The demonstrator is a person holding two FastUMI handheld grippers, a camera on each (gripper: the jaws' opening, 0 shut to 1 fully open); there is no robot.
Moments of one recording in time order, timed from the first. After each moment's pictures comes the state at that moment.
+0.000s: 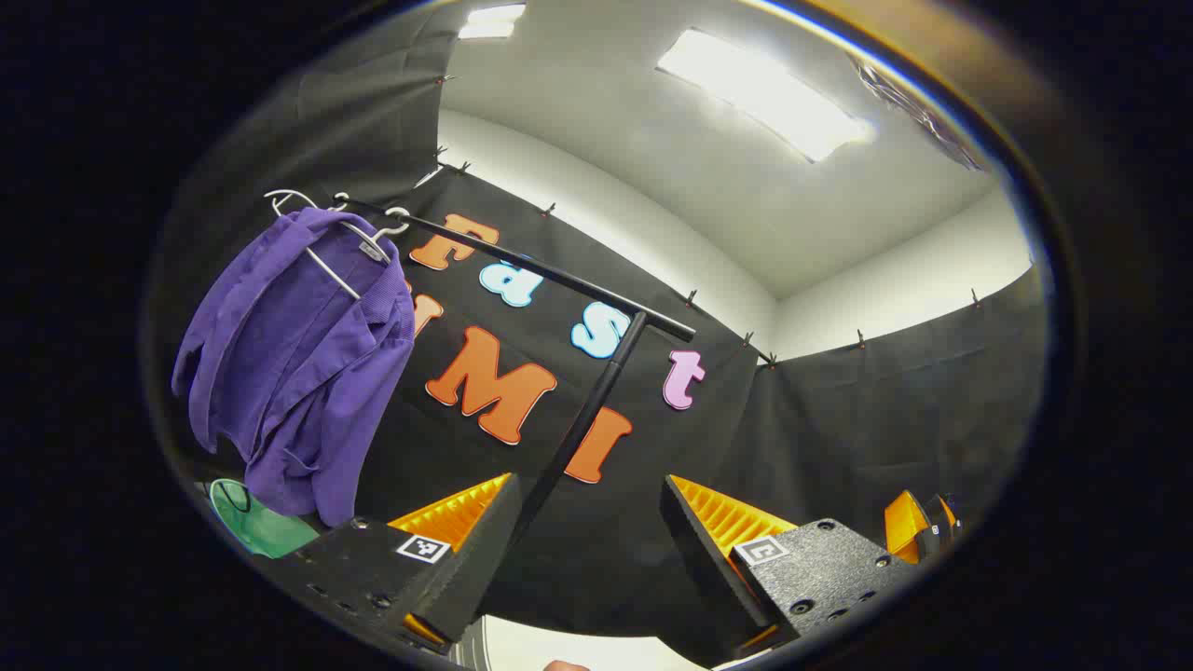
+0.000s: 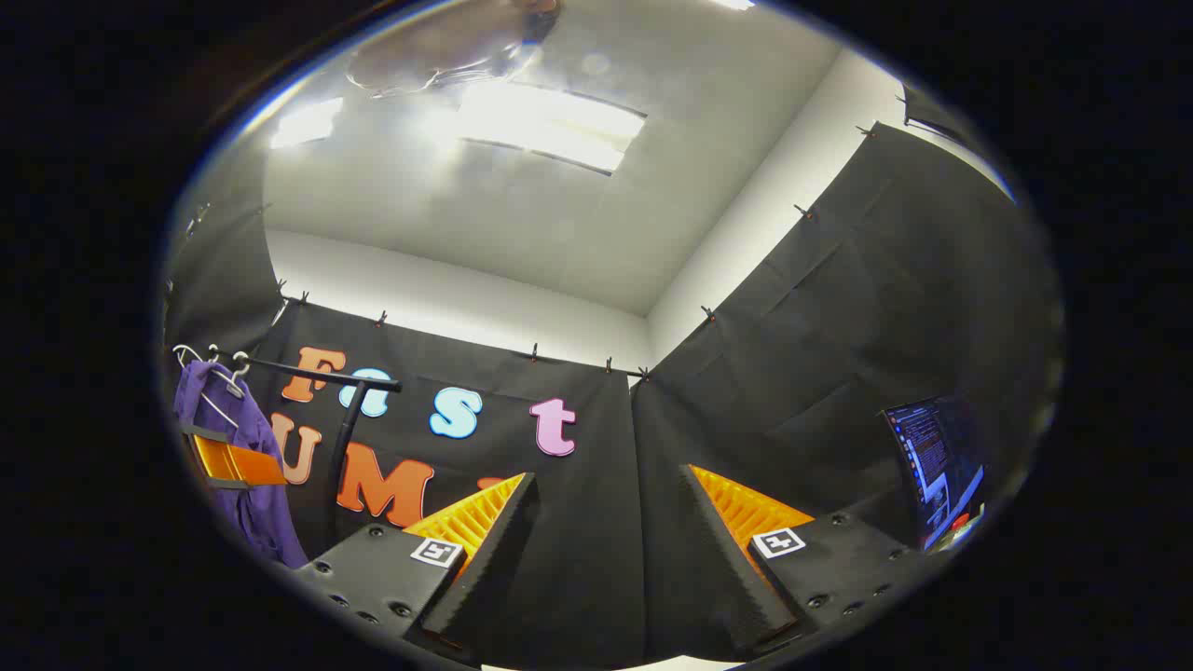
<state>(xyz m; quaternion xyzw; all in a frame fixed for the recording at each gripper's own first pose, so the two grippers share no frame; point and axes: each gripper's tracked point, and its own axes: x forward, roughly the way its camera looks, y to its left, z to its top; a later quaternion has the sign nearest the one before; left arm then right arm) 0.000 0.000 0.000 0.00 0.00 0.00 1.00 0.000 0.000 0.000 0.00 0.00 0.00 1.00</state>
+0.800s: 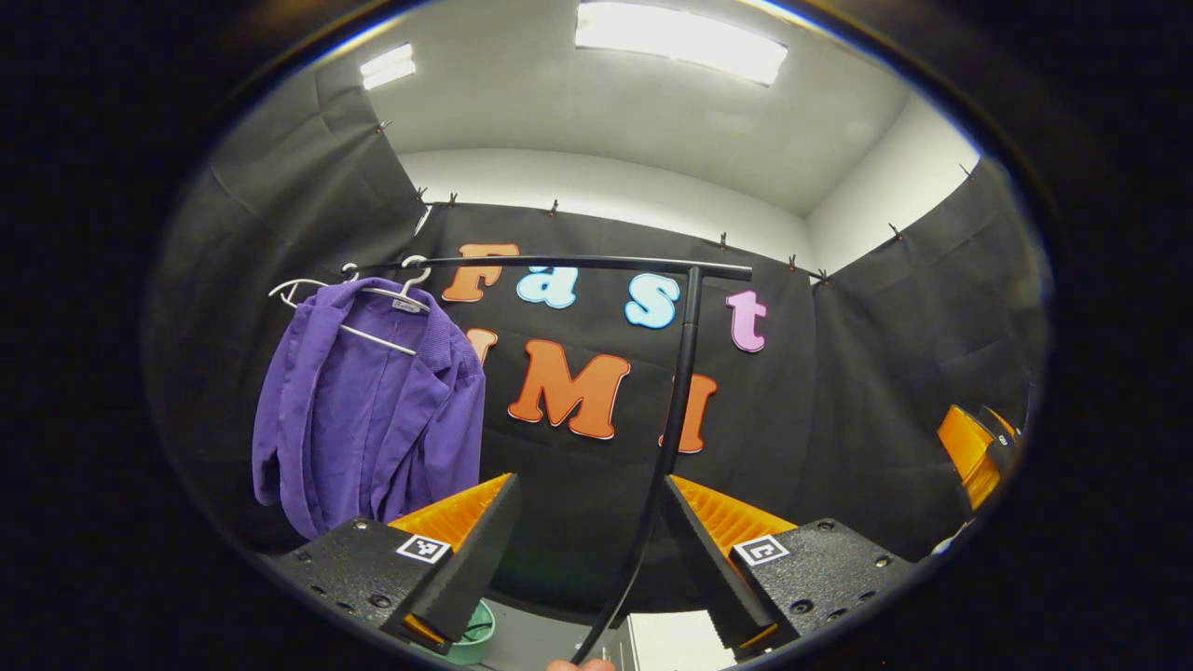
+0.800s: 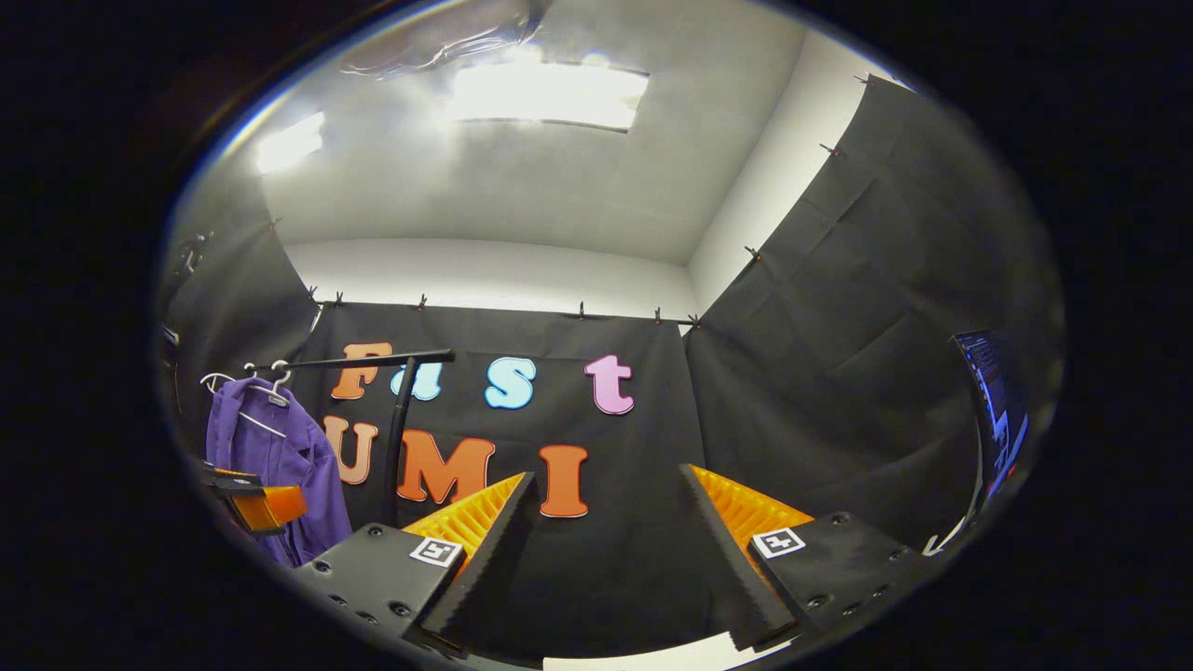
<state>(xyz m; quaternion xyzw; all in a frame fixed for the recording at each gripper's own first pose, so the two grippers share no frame) -0.009 0.075 0.010 0.17 0.03 0.09 0.98 0.008 0.072 -0.046 0.07 0.07 0.07 0.99</state>
